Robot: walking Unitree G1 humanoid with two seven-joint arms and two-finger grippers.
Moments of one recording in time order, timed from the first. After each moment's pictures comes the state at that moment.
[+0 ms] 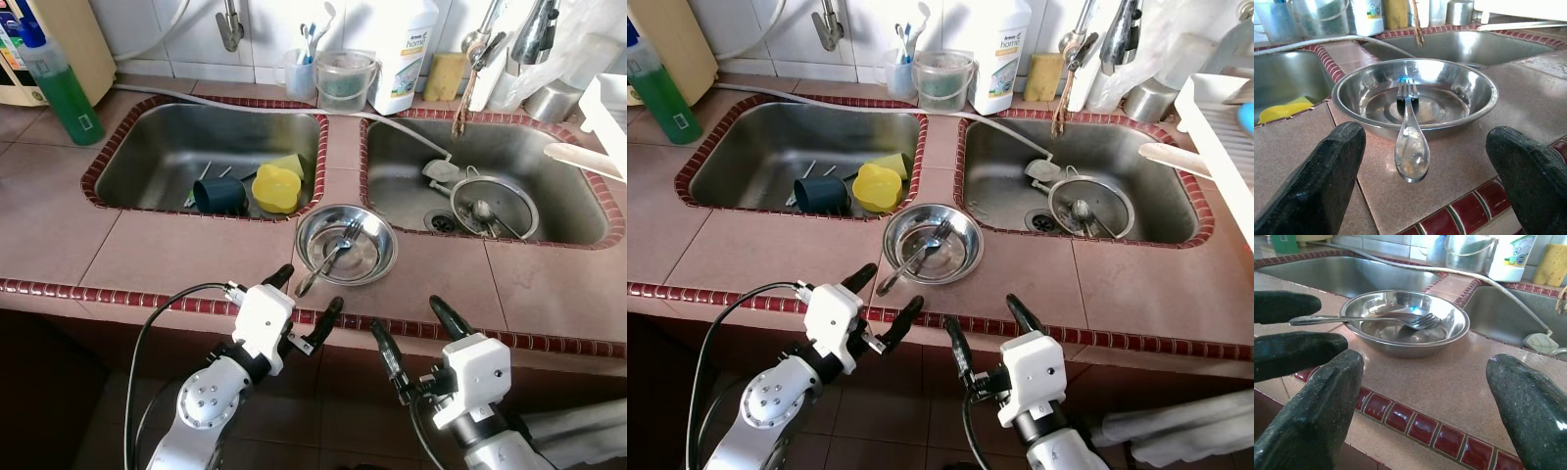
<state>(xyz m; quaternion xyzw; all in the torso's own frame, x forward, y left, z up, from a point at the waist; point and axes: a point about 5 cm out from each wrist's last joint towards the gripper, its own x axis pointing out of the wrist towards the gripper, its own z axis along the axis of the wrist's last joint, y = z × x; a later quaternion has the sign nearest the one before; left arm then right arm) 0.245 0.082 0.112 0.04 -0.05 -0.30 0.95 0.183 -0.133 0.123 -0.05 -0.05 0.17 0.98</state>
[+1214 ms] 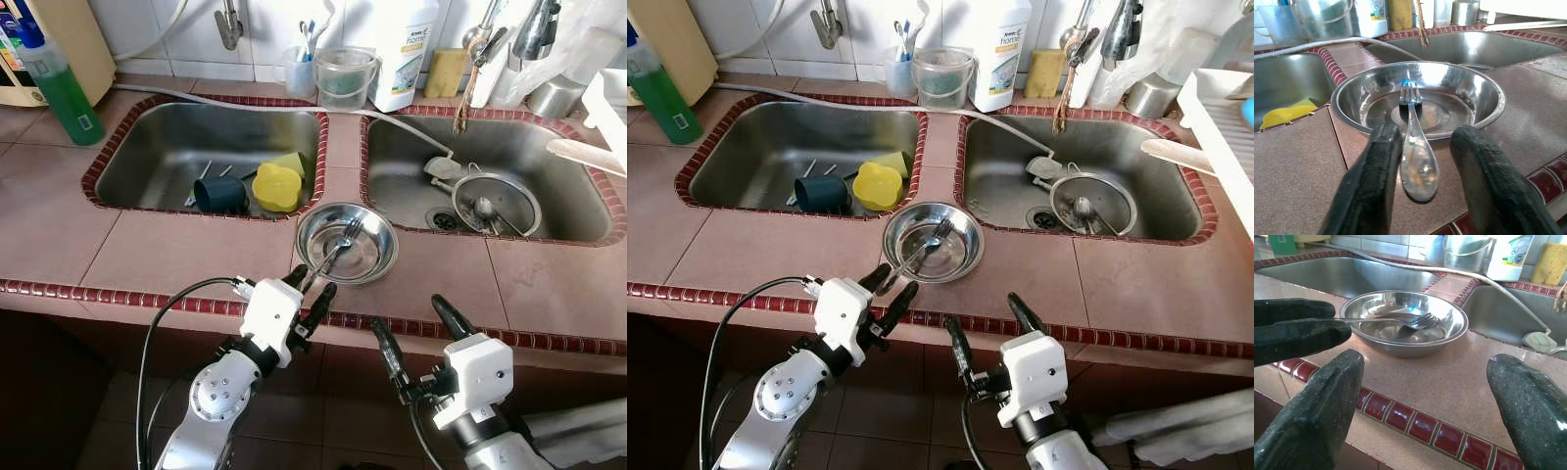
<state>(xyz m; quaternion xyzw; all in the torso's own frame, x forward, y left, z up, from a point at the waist) 0.251 0.074 0.114 0.04 -0.06 -0.29 0.95 0.180 -0.132 0.126 -0.05 -0.06 0.16 0.98</state>
